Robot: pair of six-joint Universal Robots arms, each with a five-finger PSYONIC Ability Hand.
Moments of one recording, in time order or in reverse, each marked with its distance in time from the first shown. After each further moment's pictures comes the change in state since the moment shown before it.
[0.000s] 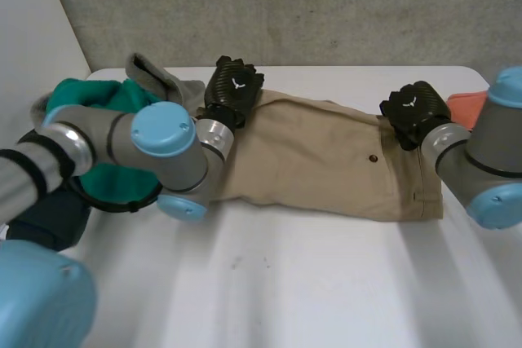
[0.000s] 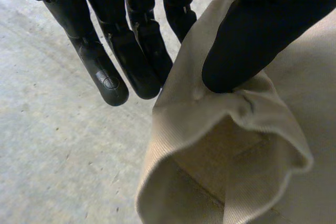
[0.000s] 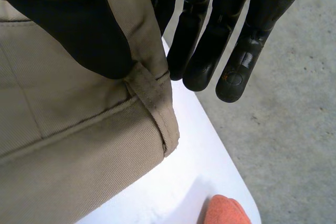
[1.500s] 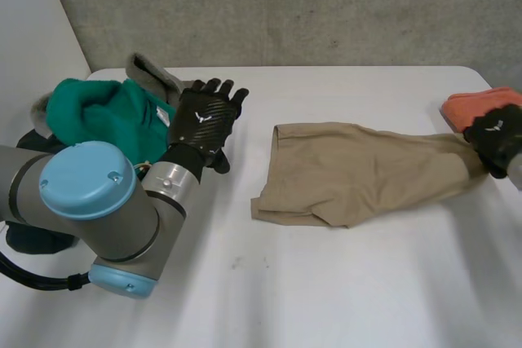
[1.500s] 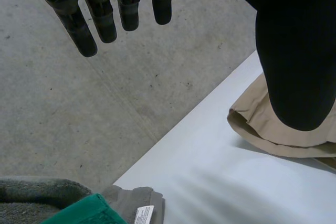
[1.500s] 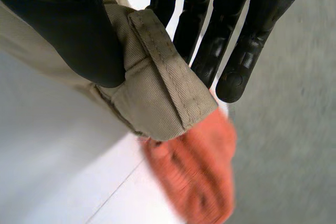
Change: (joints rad) left arm 0.004 0.534 -0.766 0.107 -0.037 -0.293; right arm -0.281 -0.238 0.321 0.030 -0.031 -0.241; left_hand -0.962 -0.992 -0.980 -0.995 -0.938; right_hand -0.024 -0.001 -0.043 0.000 -0.037
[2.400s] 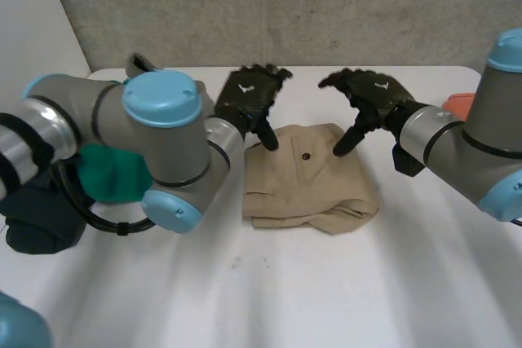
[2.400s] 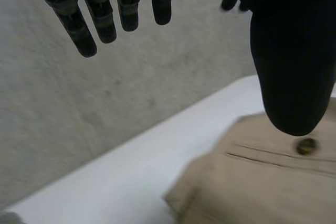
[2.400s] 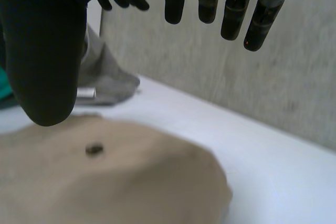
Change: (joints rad) left arm -0.079 -0.345 0.699 -0.464 0.029 -0.289; right arm 0.366 0.138 -0.389 0.185 -0.158 0.976; left_hand 0.000 0.000 0.000 0.000 0.000; right_hand -0.766 -0.959 -0.944 -0.953 -0.895
